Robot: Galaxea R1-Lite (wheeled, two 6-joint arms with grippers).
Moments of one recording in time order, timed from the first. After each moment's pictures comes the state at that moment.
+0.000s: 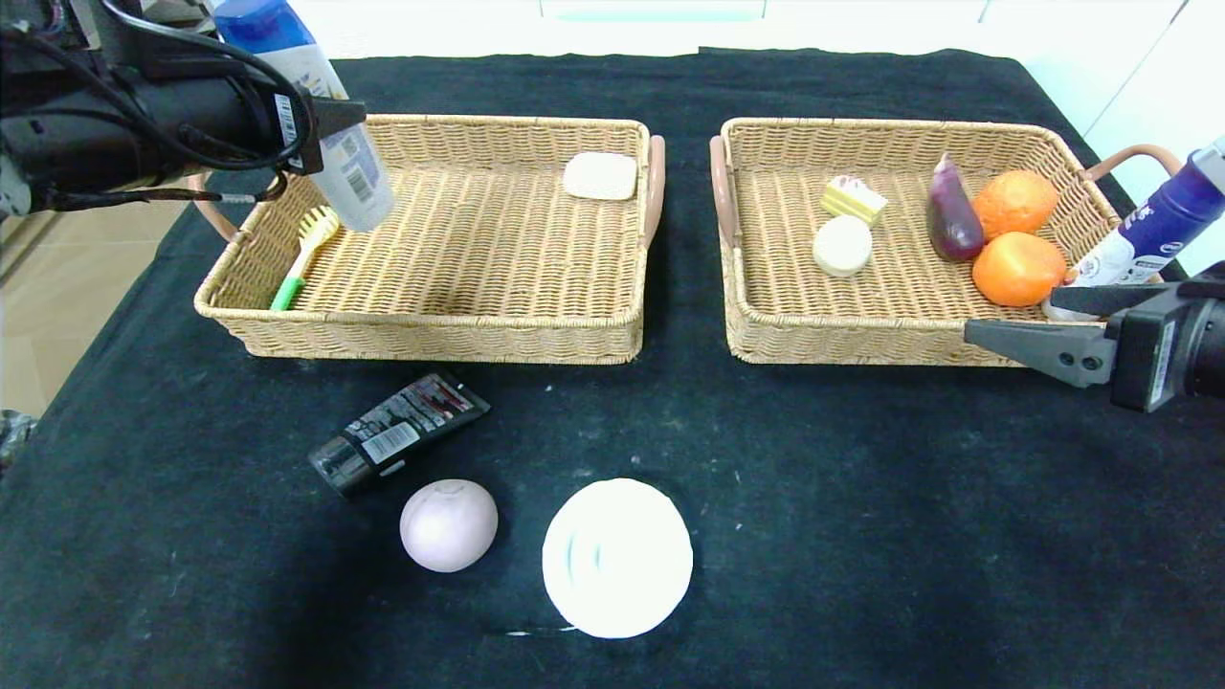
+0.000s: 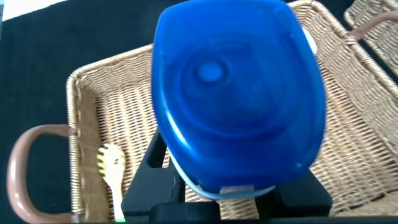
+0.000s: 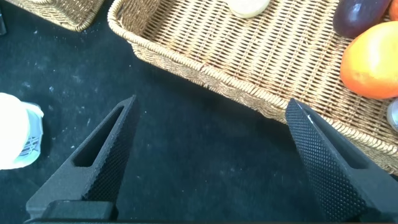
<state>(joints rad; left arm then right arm) -0.06 1.69 -1.58 -0.16 -0.19 0.21 0.20 1.33 -0.99 -0.11 0.25 -0.09</state>
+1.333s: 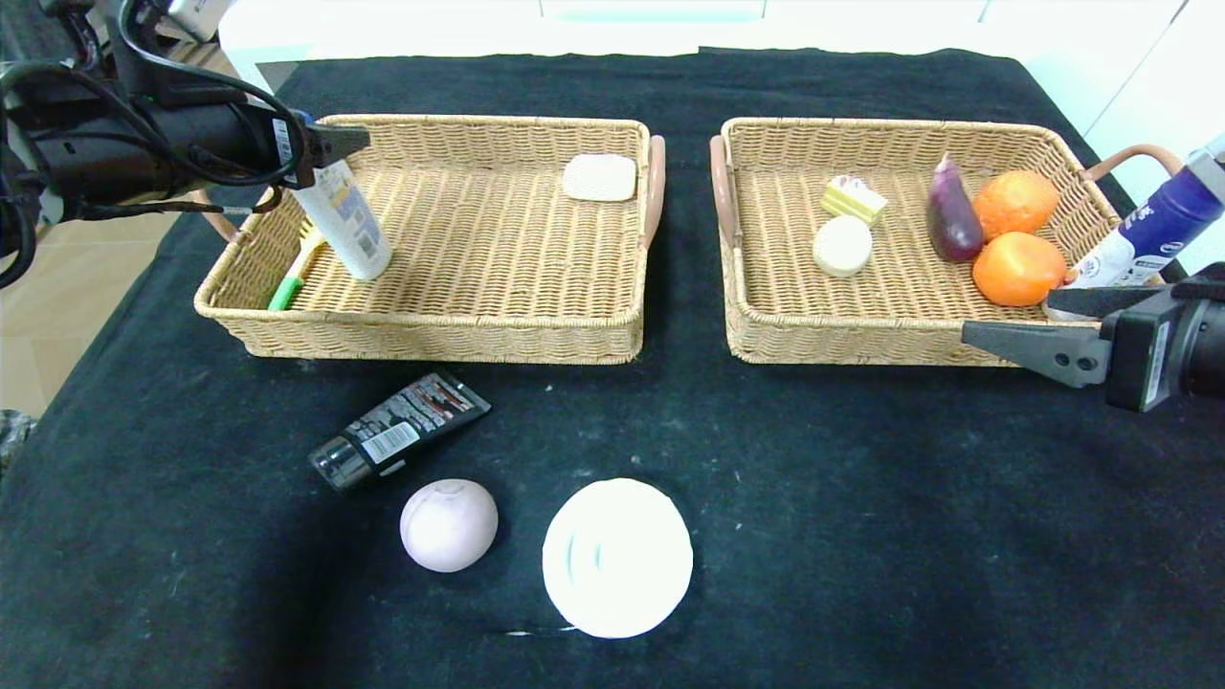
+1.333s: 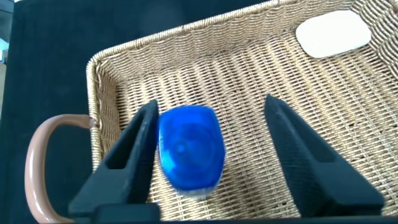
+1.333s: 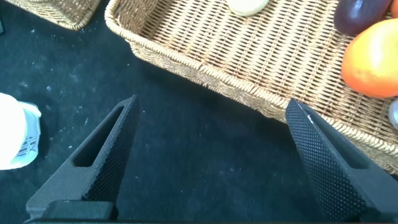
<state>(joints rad) 0.03 1.79 -1.65 -0.17 -0.24 0.21 0.20 1.33 -0.99 -0.11 0.24 -0.09</state>
